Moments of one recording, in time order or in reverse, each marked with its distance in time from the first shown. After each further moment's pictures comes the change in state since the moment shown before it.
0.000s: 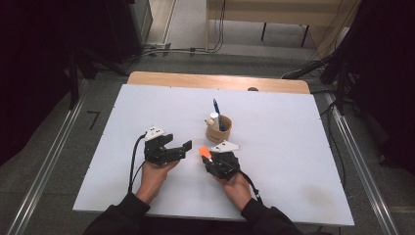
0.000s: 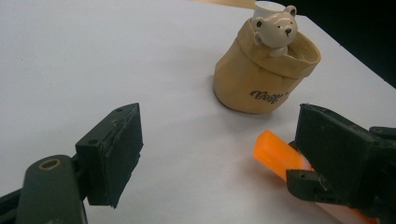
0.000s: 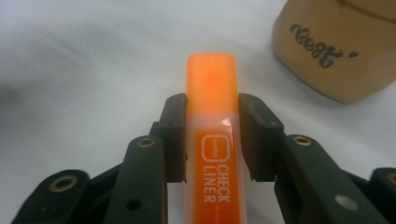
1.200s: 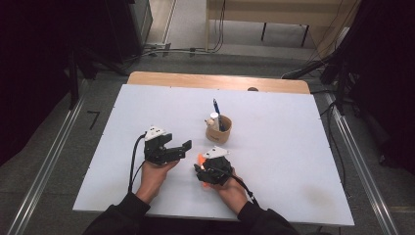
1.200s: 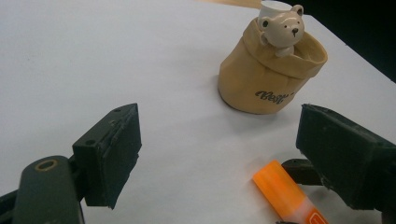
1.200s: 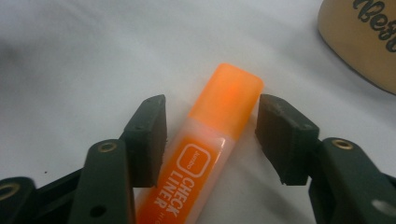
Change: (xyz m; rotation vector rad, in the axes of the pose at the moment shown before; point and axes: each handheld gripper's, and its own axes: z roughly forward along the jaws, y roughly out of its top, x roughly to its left) left arm 0.002 0.000 0.001 0.003 0.019 0.005; right arm 0.021 -0.008 0.014 0.061 -0.011 -0.096
